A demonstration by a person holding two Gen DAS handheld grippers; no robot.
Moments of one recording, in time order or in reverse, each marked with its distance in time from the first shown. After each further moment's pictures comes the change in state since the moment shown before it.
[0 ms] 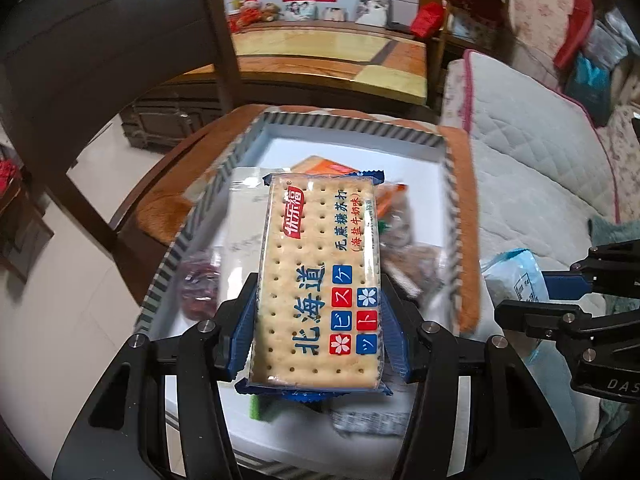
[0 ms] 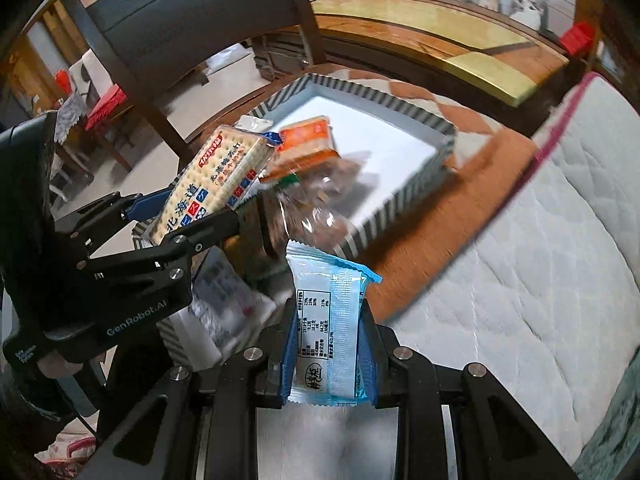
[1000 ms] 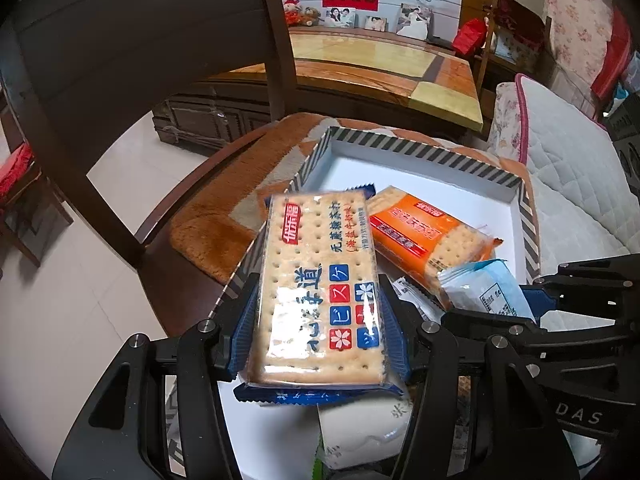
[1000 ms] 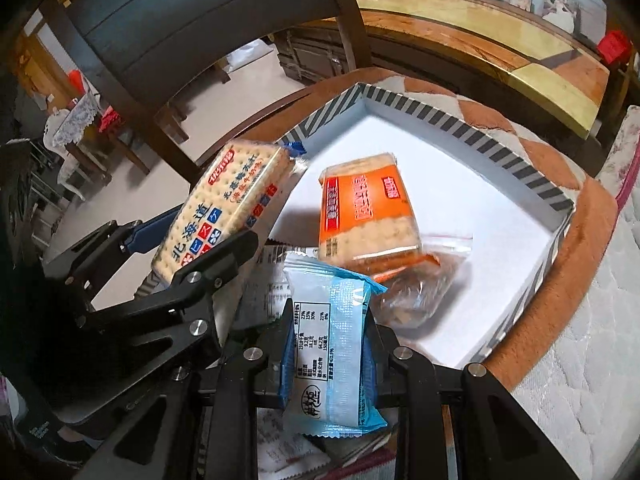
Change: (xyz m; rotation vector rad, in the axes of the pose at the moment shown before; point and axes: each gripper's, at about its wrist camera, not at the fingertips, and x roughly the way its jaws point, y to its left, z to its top) left arm 0.032 0.046 0.026 -0.084 -0.033 0.084; right arm 0.065 0.032 0.073 -0.008 -0.003 0.082
